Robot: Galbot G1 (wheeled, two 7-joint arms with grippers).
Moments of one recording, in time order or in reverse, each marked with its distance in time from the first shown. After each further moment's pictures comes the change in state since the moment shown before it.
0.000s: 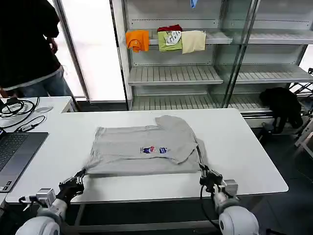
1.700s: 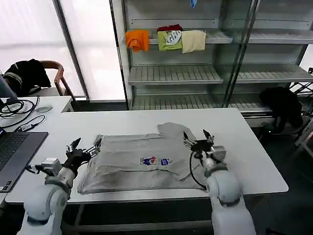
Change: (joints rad) left arm -0.465 0.055 0.139 0.255 0.012 0.002 0.026; right arm 0.663 0.128 -0.086 -0.488 -0.149 0.003 -0.002
